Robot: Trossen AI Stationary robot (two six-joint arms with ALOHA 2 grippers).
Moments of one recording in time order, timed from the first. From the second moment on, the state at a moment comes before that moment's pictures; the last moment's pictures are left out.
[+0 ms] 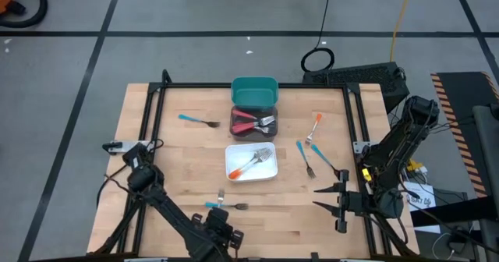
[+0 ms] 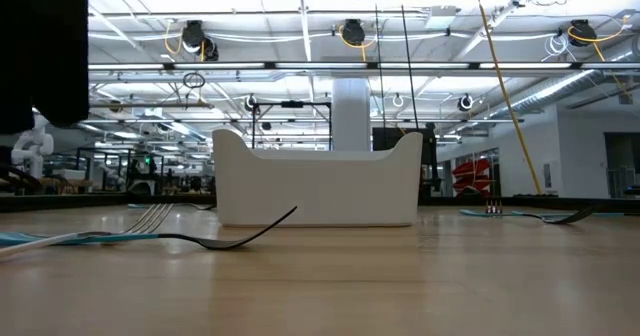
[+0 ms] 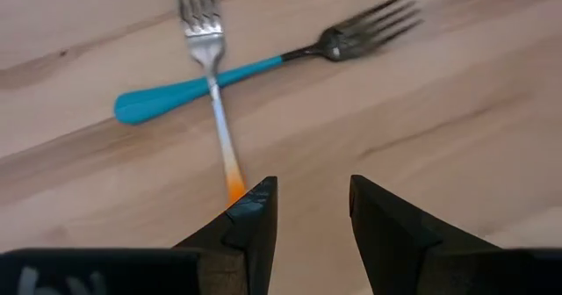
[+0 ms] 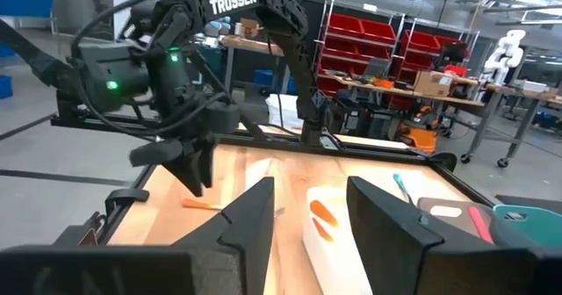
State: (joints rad) left arm -0.76 2.30 1.99 -1.36 -0.38 -2.02; right arm 1.11 1.19 0.48 0.68 1.22 -0.09
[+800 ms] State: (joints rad) left arm -0.71 2.39 1.99 -1.48 -0.29 -1.96; right arm 1.11 1.19 0.48 0.68 1.20 -0.10
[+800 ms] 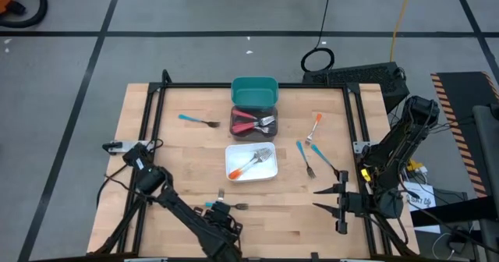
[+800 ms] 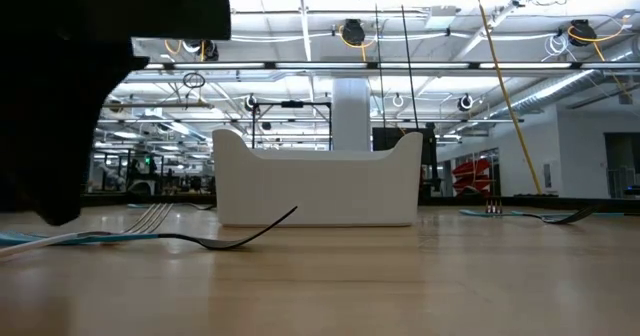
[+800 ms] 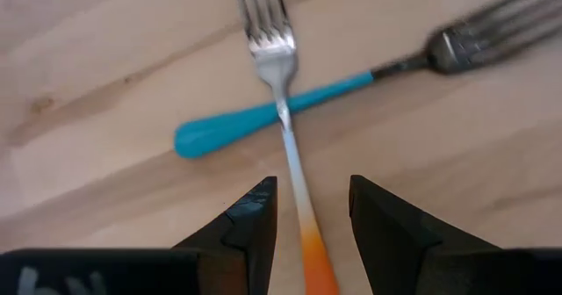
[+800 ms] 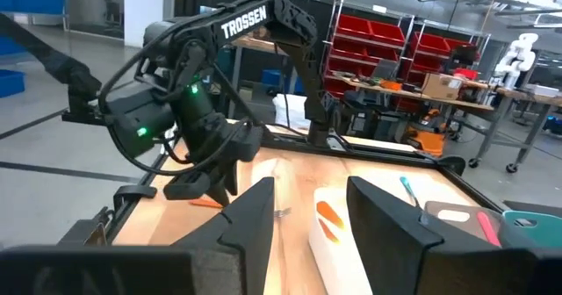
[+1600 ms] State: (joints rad) left arm -0.69 2.40 1.89 -1.40 -0.30 -1.94; right arm 1.11 1.19 0.48 0.68 1.20 -0.11
